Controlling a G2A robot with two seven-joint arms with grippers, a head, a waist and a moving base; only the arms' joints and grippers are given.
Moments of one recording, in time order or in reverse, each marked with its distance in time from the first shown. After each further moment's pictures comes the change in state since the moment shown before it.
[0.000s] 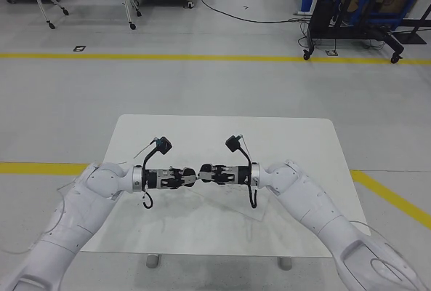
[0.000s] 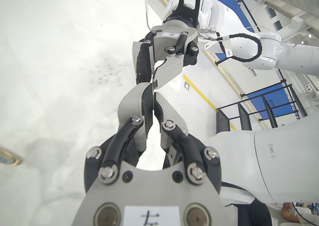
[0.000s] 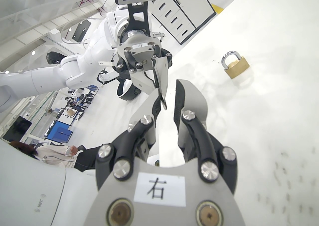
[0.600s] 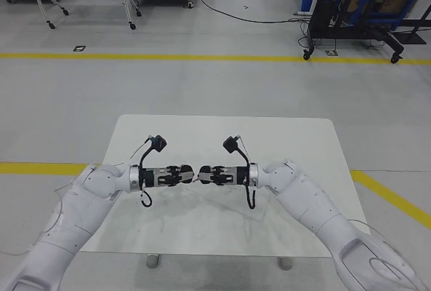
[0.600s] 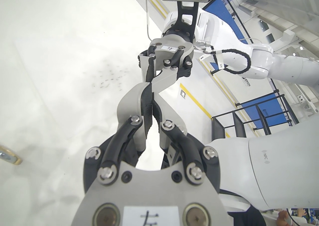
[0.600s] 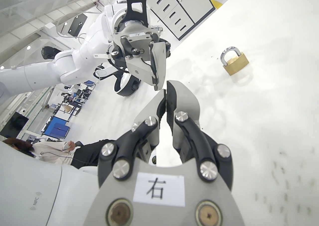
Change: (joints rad) left arm 0.009 0.003 -0.018 0.025 -0.051 0.006 0.022; right arm 0.012 -0.008 -0.011 0.018 -0.024 -0.010 -0.013
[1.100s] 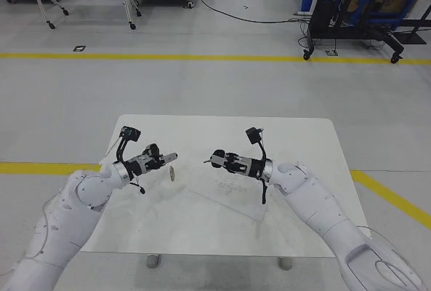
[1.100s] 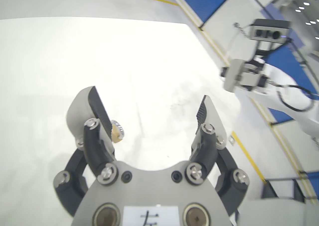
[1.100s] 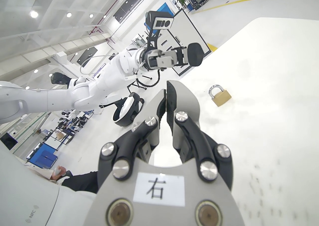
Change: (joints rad) left arm 0.162 0.039 -0.159 -0.185 0.576 0.419 0.509; right arm -0.060 0.031 0.113 -0.021 -0.028 -0.107 -0.183
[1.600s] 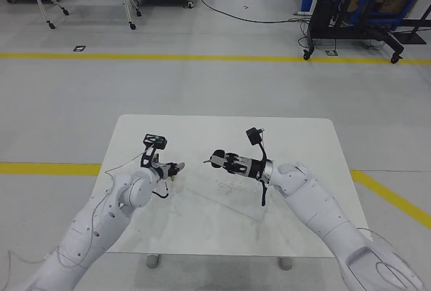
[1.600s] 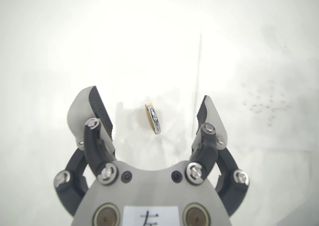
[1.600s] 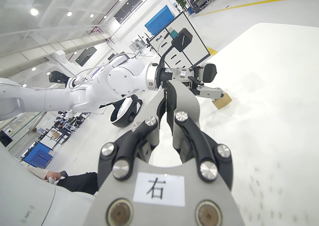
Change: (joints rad) left arm -0.089 -0.079 0.228 -0.041 0.350 0.537 -0.131; right arm -0.013 0.003 0.008 -0.021 -0.028 -0.001 -0.025
